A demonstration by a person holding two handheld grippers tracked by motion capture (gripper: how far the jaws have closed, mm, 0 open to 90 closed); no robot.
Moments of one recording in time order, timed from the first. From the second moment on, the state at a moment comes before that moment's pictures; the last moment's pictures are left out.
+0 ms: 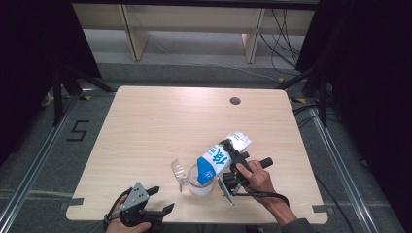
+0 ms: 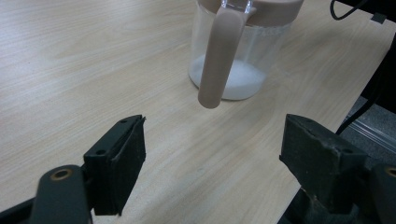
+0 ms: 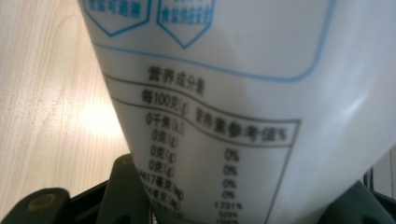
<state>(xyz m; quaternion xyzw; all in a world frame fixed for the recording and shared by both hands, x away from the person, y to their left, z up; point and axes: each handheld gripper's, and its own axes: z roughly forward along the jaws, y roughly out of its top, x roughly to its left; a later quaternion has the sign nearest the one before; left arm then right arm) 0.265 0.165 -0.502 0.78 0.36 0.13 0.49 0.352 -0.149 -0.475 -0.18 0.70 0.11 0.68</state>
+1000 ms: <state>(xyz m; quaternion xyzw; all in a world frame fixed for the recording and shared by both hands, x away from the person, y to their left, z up) 0.265 0.166 -0.502 0.78 0.36 0.13 0.49 0.351 -0.149 -0.473 -0.19 0.69 0.10 0.69</state>
